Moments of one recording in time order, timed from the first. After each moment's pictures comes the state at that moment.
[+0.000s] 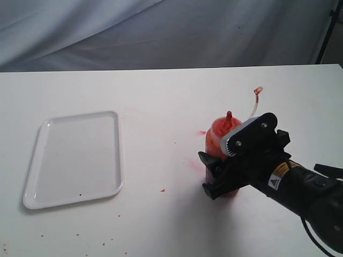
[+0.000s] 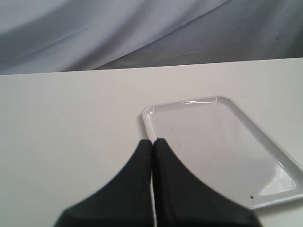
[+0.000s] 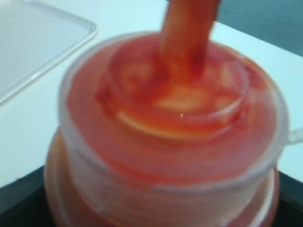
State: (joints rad) left arm 0.01 0.00 -0.01 -0.12 0.32 0.16; right arm 0.61 1.66 -0.42 0.10 -0.73 -0.23
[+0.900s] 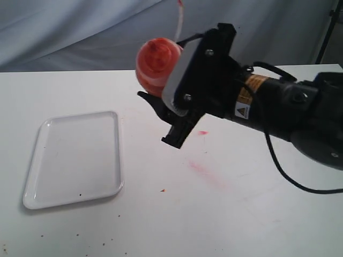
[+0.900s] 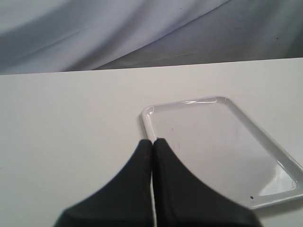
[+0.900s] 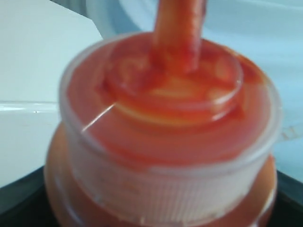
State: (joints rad) left arm 0.01 0.00 -0.01 -0.12 0.32 0.16; right arm 0.67 1.50 -0.83 -0.43 -0.46 -0.34
